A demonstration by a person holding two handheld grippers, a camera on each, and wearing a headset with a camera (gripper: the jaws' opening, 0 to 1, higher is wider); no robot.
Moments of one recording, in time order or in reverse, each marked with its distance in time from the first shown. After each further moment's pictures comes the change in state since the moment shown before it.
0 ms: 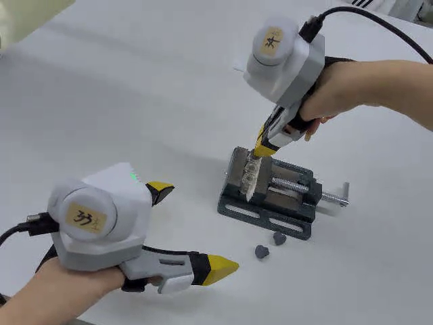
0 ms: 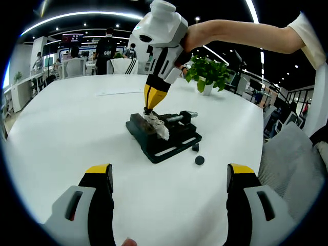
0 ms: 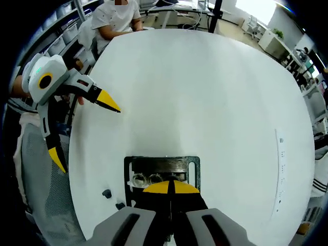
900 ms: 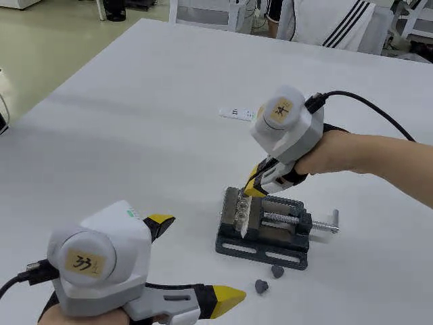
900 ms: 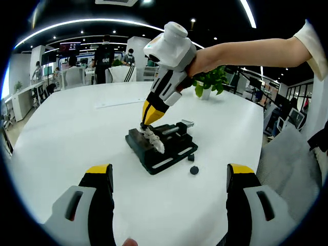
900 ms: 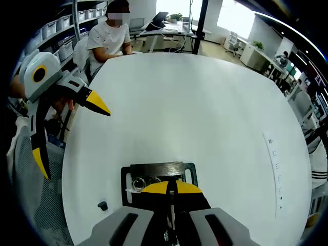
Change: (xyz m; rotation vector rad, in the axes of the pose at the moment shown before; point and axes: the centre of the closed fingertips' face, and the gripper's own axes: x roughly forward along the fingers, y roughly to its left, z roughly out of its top) left arm -0.011 -0.010 0.024 0.048 -0.023 0.018; right arm 0.001 -0.003 0.008 0.012 -0.205 -0.094
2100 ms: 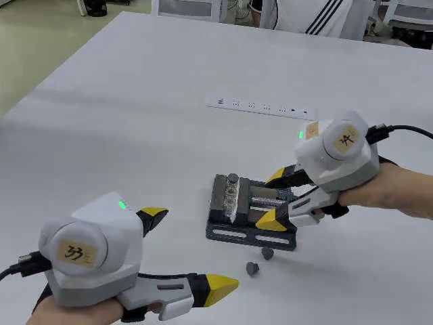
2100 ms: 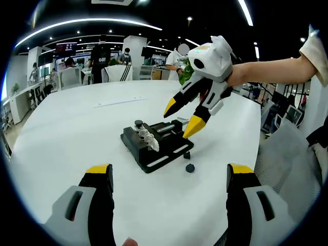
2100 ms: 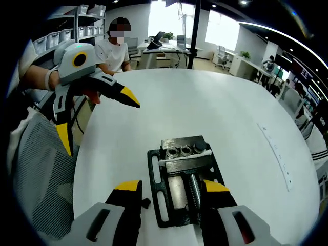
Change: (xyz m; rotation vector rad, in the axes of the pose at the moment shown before) left arm 0.004 -0.007 -0.003 0.018 0.013 -0.026; right arm -0.036 0.050 -0.053 0.077 -0.195 -0.043
